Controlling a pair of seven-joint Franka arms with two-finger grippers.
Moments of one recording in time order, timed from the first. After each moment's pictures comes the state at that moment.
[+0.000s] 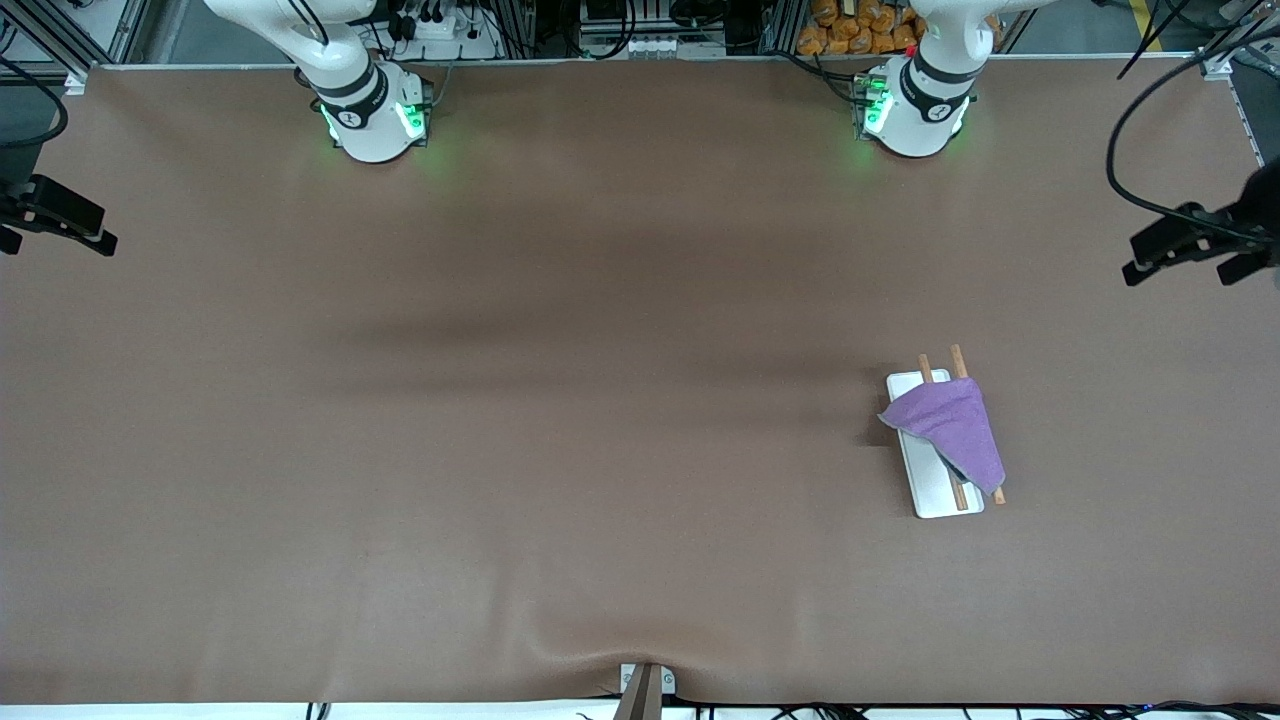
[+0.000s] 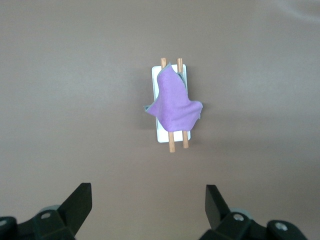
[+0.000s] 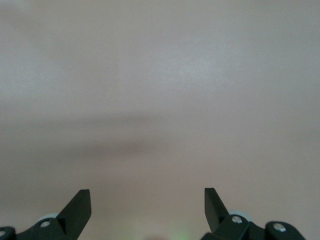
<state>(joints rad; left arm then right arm) 0.09 0.05 -0.14 -1.44 0.01 1.53 -0.05 0.01 0.04 -0.06 -1.40 0.00 1.40 -0.03</state>
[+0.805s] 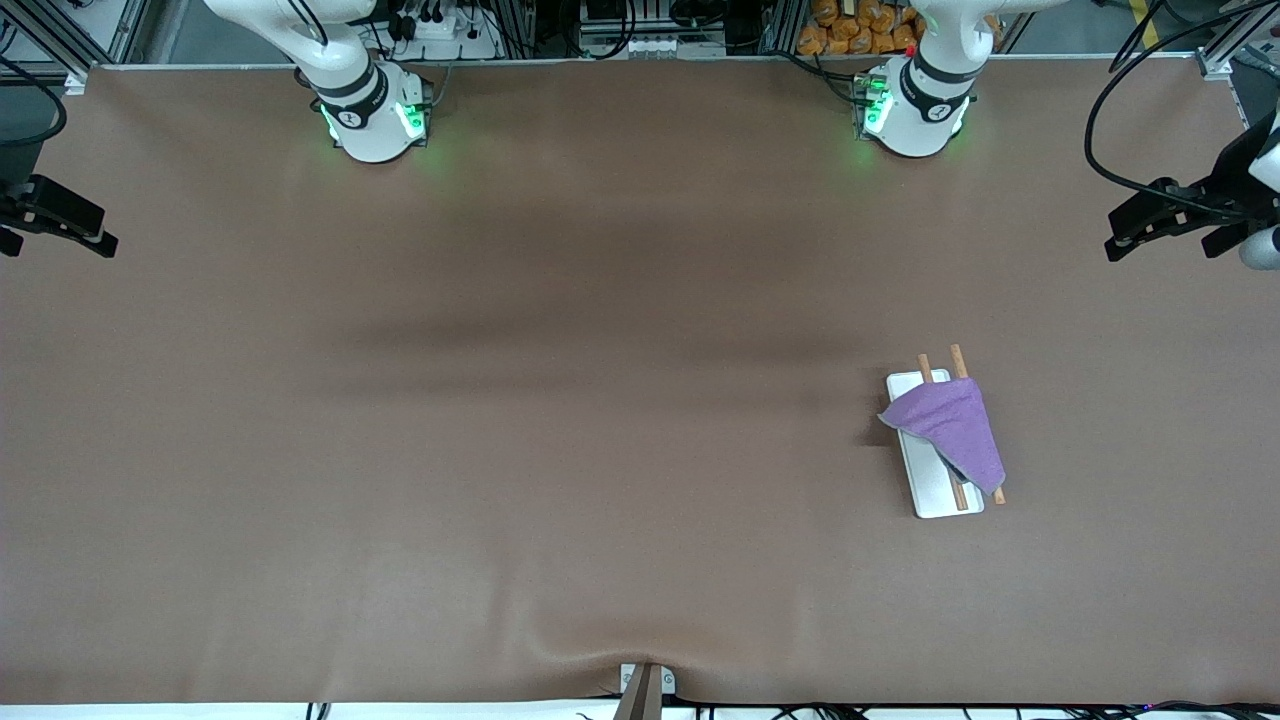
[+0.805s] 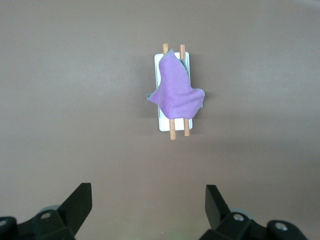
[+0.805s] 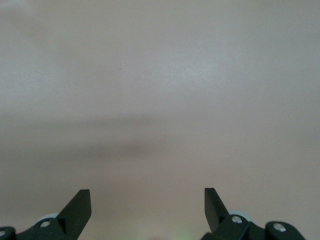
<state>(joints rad) 0.06 0.00 -0.12 -1.49 0.02 1.50 -0.08 0.01 0.04 -0.06 -1.40 0.01 1.41 -0.03</state>
